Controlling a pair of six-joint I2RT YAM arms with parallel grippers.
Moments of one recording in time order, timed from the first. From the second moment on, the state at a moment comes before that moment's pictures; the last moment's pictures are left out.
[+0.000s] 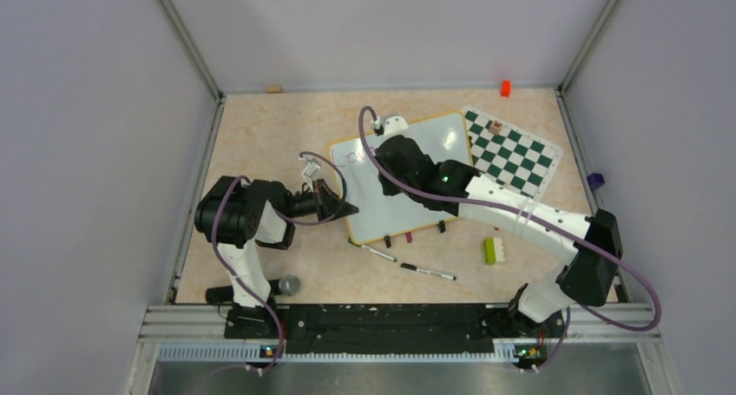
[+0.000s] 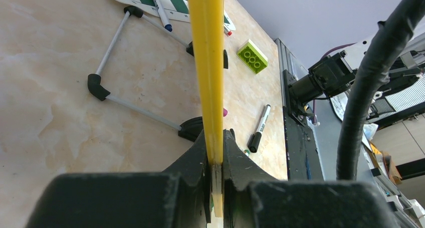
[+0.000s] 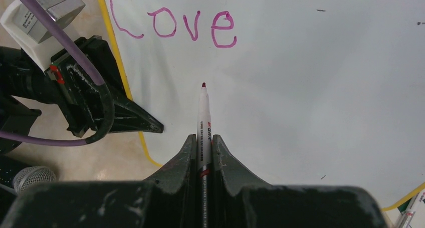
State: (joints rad) left arm -0.16 1.92 0.41 1.56 1.19 -0.77; right arm 0.99 1.50 1.39 -0.54 0.40 0.38
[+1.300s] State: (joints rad) left arm -0.16 1.92 0.41 1.56 1.19 -0.77; right arm 1.02 1.57 1.39 -0.53 0.48 0.38
